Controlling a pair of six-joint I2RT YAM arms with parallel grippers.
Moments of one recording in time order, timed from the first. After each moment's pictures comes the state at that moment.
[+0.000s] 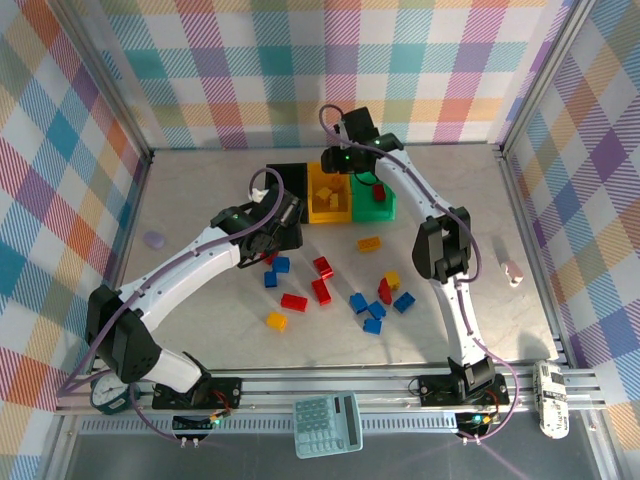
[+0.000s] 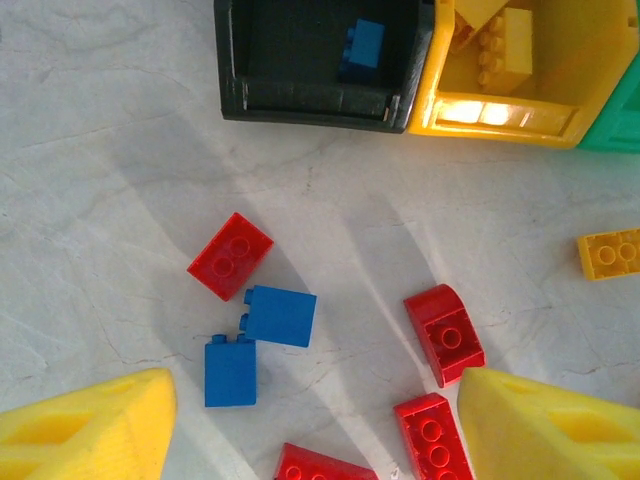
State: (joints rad) left arm -0.69 1.47 1.32 -0.90 -0.34 -0.71; right arm 0.46 2.37 2.36 -0.82 -0.12 0.27
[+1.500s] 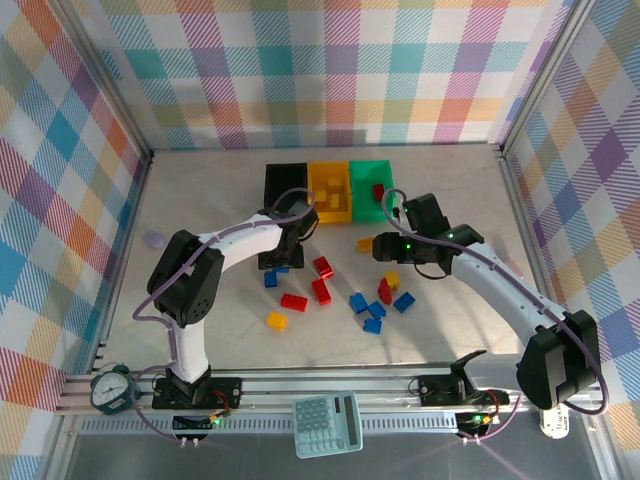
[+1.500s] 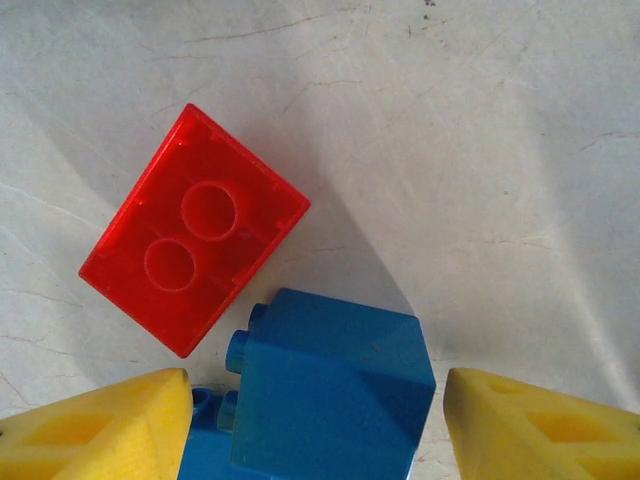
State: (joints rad) left arm -0.60 1.90 1.32 -0.86 -0.25 -0.68; right arm 0.46 1.28 1.00 -0.68 -0.14 0.40
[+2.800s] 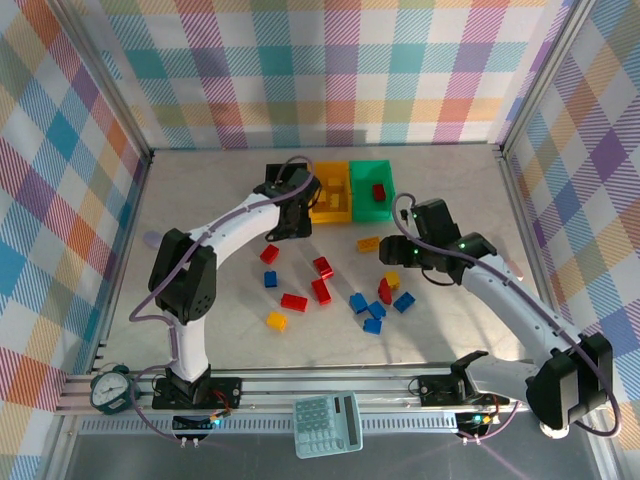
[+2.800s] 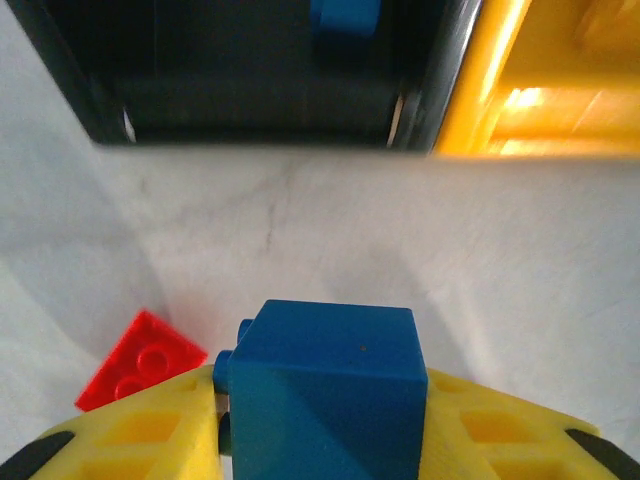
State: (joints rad) left arm -0.56 1.93 1.60 -0.88 -0.22 -0.60; right arm 0.46 1.17 0.96 -0.72 -0.10 0.40
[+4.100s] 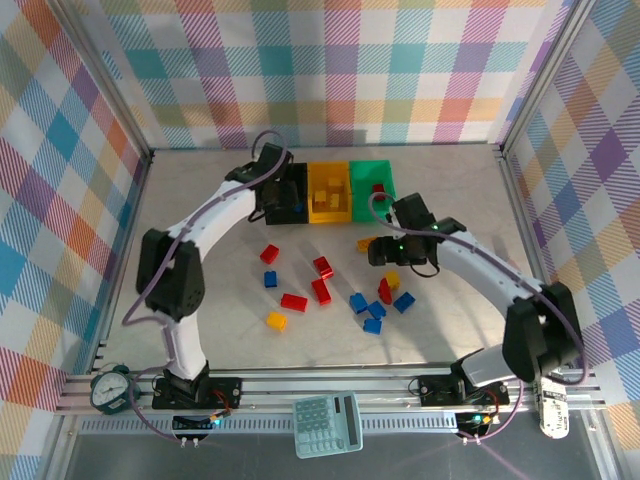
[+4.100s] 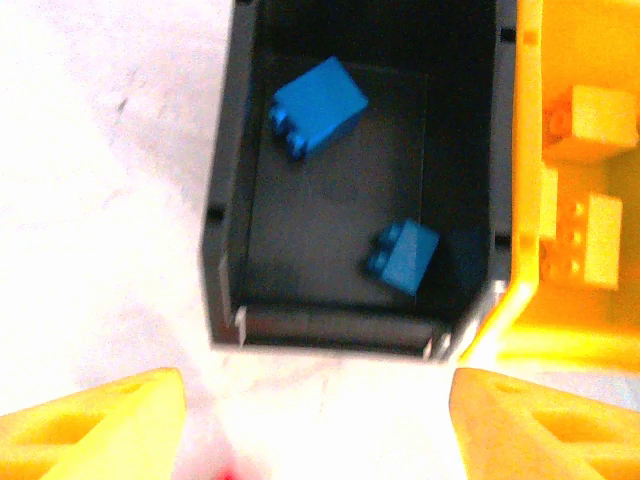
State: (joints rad) left arm -0.42 1.84 1.57 -0.72 -0.21 -0.52; right arm 0.46 1.47 1.05 -0.70 -0.08 0.31
